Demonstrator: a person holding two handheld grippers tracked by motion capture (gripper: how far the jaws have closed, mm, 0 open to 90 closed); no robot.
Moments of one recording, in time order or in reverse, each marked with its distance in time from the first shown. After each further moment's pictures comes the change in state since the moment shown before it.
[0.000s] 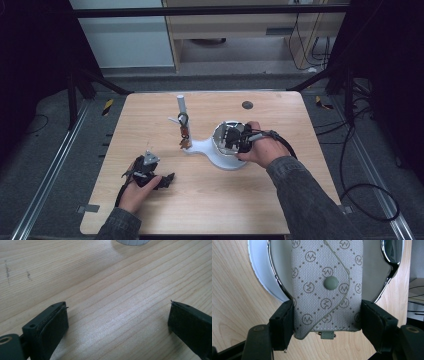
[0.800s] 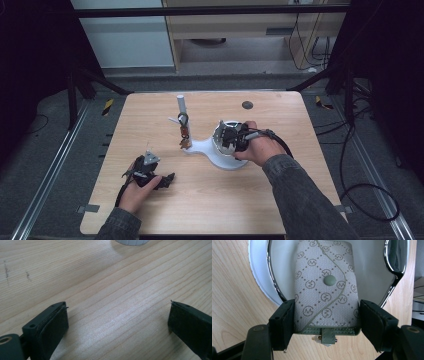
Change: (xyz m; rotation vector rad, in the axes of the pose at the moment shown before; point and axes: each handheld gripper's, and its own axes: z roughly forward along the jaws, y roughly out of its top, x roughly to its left) left arm 0.000 0.000 0.000 -0.001 -0.004 0.001; right arm -0.002 0.009 0.005 0.009 0.022 0.016
